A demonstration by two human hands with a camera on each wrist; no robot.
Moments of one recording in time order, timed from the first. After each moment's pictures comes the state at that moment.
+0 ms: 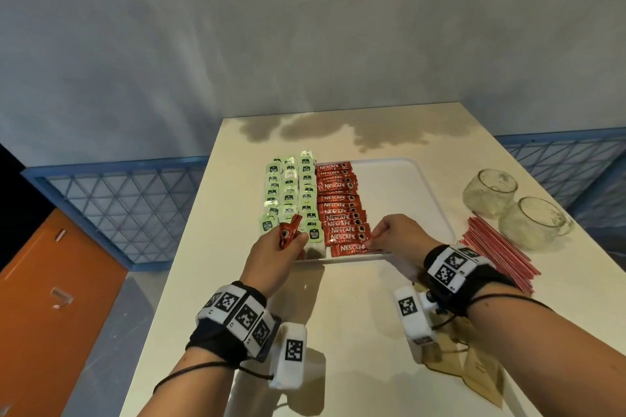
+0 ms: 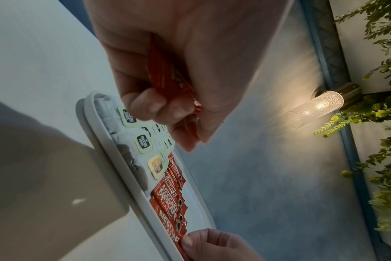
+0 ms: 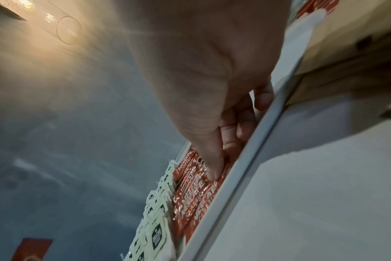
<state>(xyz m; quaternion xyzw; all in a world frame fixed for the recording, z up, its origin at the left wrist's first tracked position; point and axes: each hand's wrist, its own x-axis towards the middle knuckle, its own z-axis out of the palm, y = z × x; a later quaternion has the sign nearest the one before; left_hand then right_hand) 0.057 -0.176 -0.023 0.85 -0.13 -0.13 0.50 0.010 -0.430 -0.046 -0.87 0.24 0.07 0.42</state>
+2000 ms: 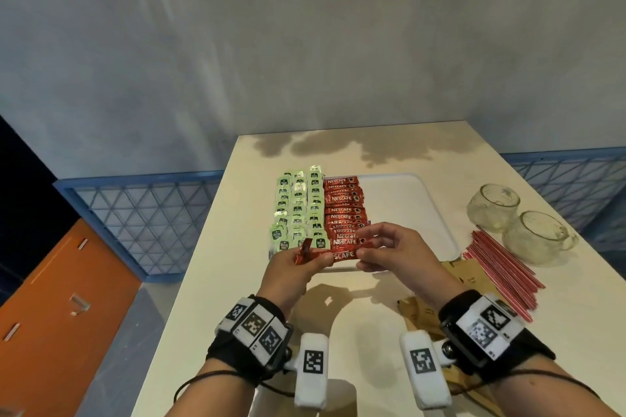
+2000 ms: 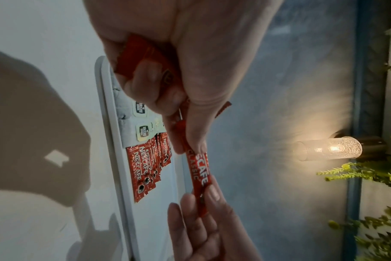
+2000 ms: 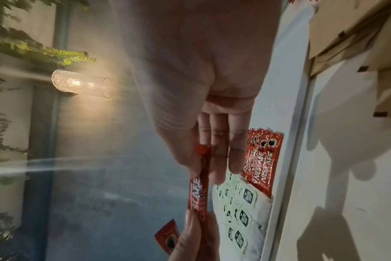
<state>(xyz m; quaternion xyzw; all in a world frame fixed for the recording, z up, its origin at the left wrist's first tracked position) 0.023 -0.185 -0.012 0.74 -0.05 -0.21 0.63 -0.049 -0.372 0.015 -0.68 0.15 -0.03 0.72</state>
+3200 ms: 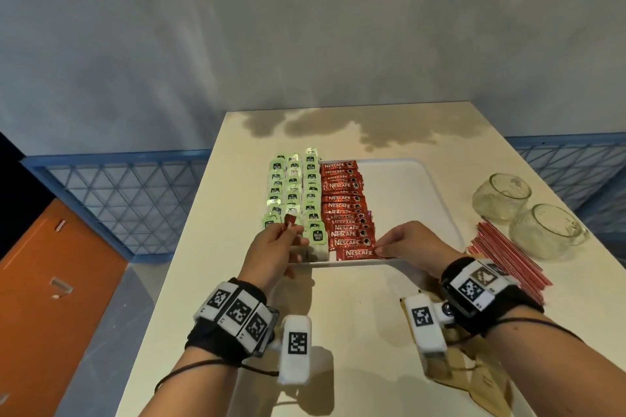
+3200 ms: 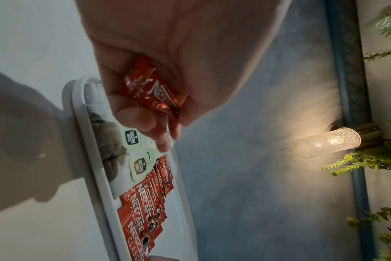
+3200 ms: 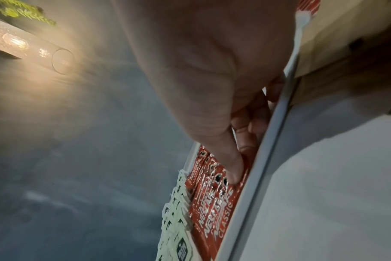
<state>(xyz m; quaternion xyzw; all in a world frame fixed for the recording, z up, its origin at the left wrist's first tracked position) 0.065 -0.181 -0.015 0.75 0.00 -0.22 0.63 -0.002 -0.428 -0.036 -0.84 0.27 0.09 0.47</state>
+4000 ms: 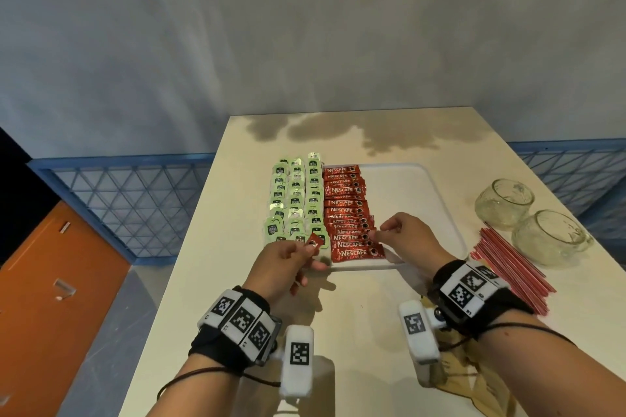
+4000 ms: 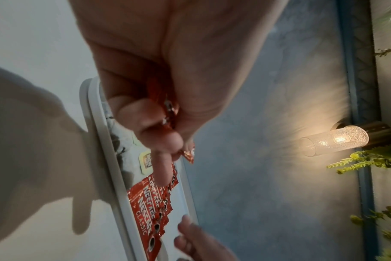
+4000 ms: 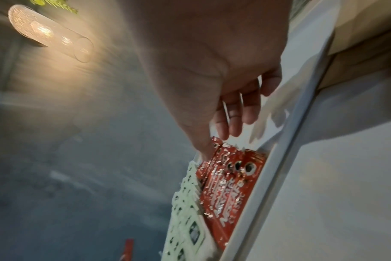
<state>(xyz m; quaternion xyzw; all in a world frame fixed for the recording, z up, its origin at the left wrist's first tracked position) 0.056 -0.178 -0.018 0.76 -0.07 -0.27 0.59 0.011 -0.418 -0.029 -0.85 0.29 0.01 0.44</state>
